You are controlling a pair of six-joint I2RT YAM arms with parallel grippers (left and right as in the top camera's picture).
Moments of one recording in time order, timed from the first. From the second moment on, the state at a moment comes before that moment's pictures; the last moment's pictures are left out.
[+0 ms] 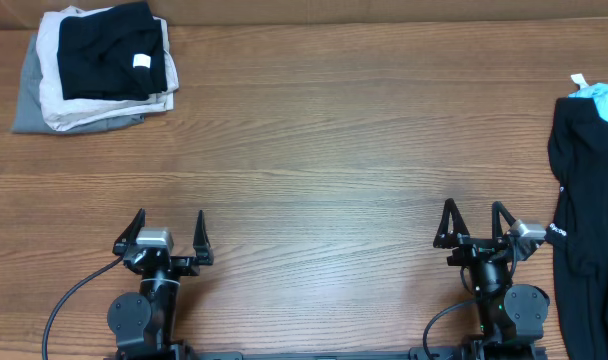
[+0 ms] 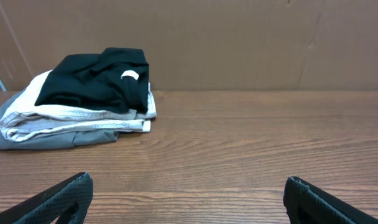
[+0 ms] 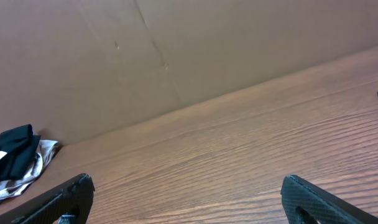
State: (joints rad) left arm 0.16 0.02 0.01 -0.06 0.20 -0.02; right arm 0.00 0.01 0.02 -0.03 -0.07 0.36
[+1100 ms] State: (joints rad) left arm 0.16 0.02 0.01 -0.06 0.20 -0.02; right arm 0.00 0.01 0.02 0.06 -0.36 0.78
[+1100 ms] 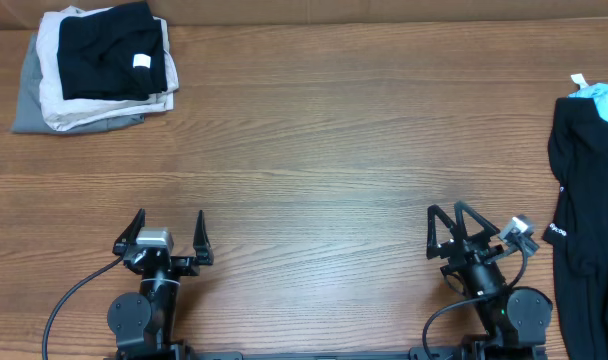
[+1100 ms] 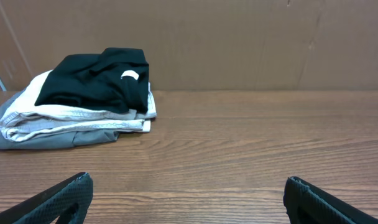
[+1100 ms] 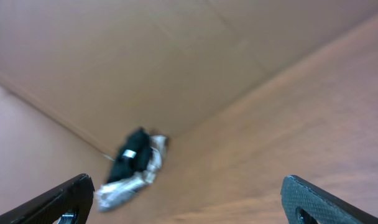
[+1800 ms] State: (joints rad) left arm 0.16 0.02 0.01 -0.06 0.20 -0.02; right arm -0.01 0.47 0.58 -0.19 0.23 0.35
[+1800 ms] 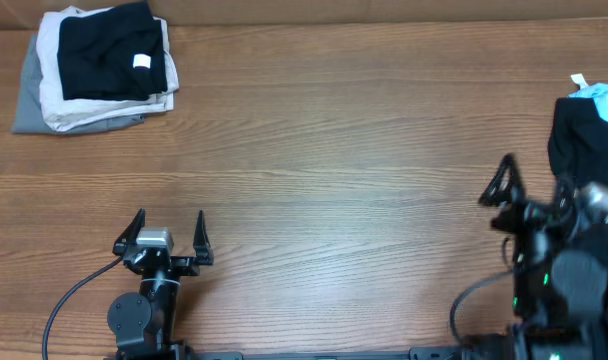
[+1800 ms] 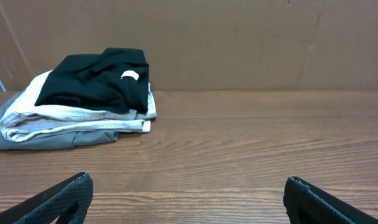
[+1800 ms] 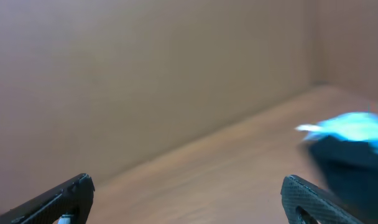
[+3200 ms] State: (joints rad) left arm 0.16 0.02 0.01 -0.06 0.20 -0.02; right arm -0.63 1.79 1.31 -0.96 0.11 0.18
